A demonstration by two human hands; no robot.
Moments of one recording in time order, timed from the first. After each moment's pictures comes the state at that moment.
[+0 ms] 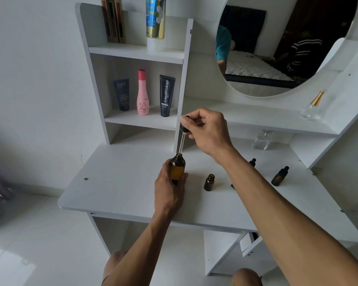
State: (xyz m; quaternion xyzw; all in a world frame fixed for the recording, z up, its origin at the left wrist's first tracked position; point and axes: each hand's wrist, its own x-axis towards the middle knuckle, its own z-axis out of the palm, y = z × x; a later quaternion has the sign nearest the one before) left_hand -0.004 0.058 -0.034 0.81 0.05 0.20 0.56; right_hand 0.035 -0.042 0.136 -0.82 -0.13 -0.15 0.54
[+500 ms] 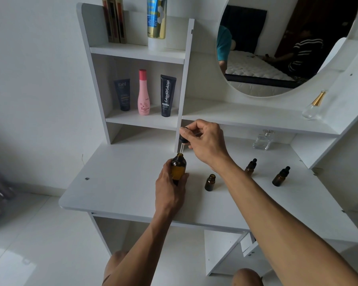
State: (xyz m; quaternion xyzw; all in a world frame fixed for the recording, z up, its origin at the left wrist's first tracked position) left_hand -0.004 0.057 -0.035 0.80 0.05 0.20 0.56; right_hand 0.035 -0.040 0.113 -0.84 -0.11 -0.15 0.52
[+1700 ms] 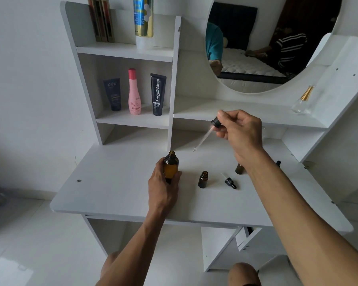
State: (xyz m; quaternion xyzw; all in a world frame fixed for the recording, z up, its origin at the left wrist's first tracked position) left_hand -0.004 0.060 -0.033 0.81 0.05 0.20 0.55; right_hand 0.029 -0.112 0.135 -0.70 0.02 -0.19 0.69
